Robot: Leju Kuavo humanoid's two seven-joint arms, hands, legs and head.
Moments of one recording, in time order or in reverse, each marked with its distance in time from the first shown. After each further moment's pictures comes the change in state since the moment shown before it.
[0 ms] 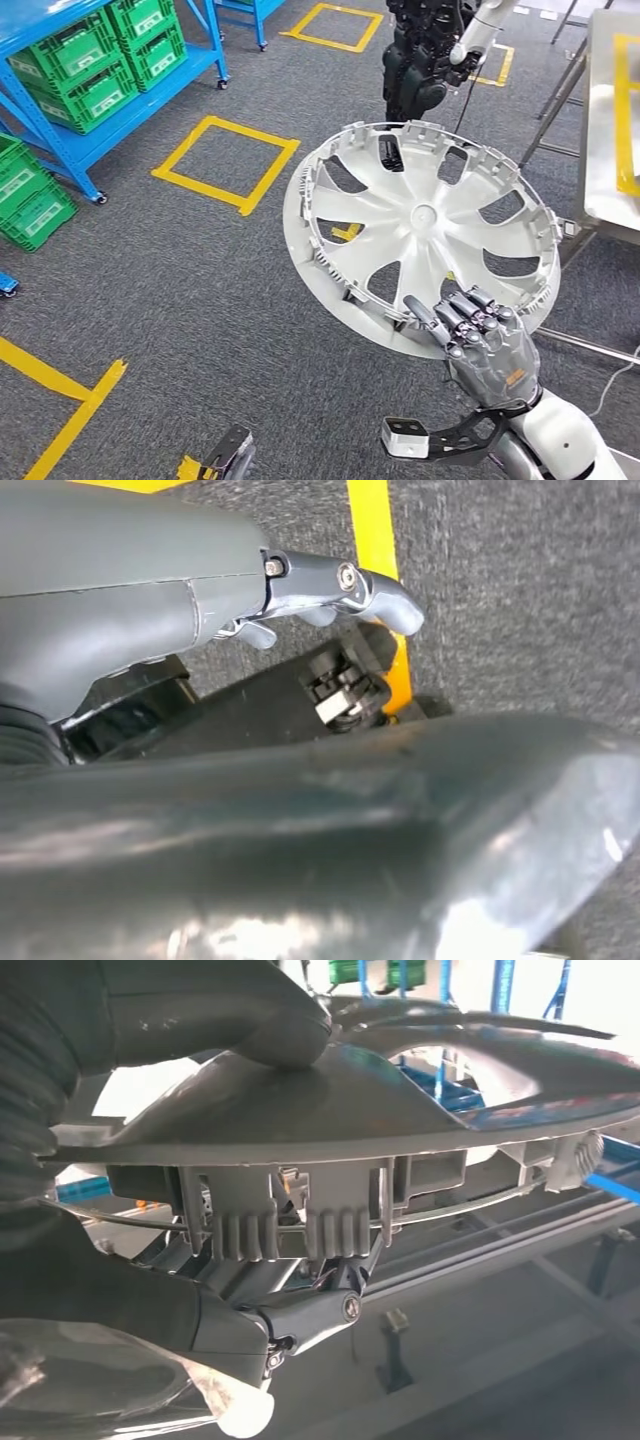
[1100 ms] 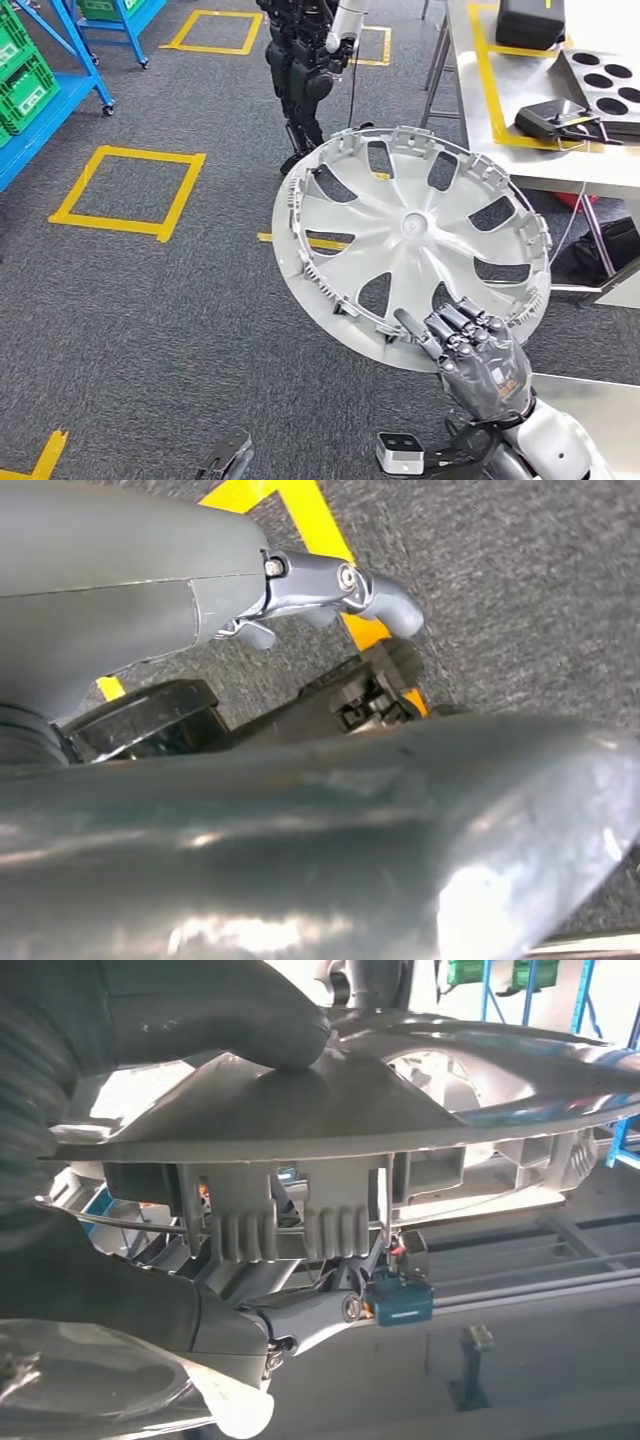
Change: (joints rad) left arm -0.002 0.014 0.000 0.000 -0.040 -0.007 0.024; right arm 0.024 -0.008 0.033 -0.013 0.000 0.000 0.009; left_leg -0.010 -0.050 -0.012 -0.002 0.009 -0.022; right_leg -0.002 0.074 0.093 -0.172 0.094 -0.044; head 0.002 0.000
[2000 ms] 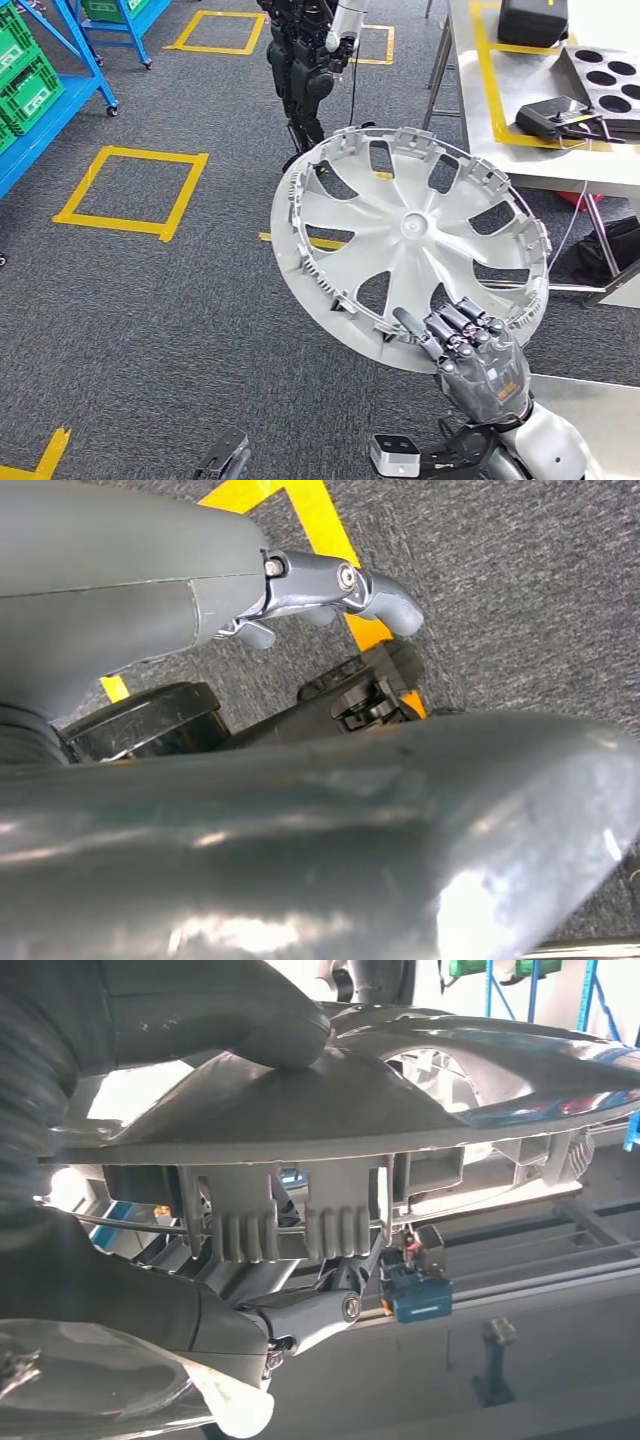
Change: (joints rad) left arm 0.003 0.004 0.016 0.000 0.000 0.004 -0.005; right arm 0.013 0.045 -0.001 -0.016 0.000 0.000 0.000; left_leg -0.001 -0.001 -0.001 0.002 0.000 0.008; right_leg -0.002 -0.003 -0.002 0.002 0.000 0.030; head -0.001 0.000
